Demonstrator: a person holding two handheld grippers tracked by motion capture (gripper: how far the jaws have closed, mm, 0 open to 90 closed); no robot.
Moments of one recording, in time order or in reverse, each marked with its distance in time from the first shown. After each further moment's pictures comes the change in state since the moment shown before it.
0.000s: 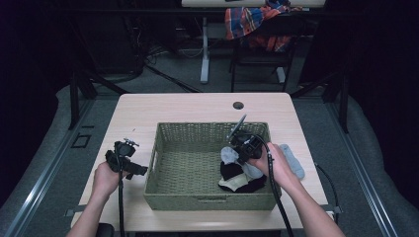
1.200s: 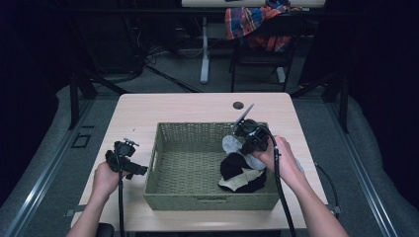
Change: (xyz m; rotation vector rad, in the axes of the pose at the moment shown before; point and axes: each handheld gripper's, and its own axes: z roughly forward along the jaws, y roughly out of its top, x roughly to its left) left arm 0.000 0.000 0.000 0.000 -0.003 0.000; right arm 0.001 -0.001 -0.046 -0.102 -0.058 0.016
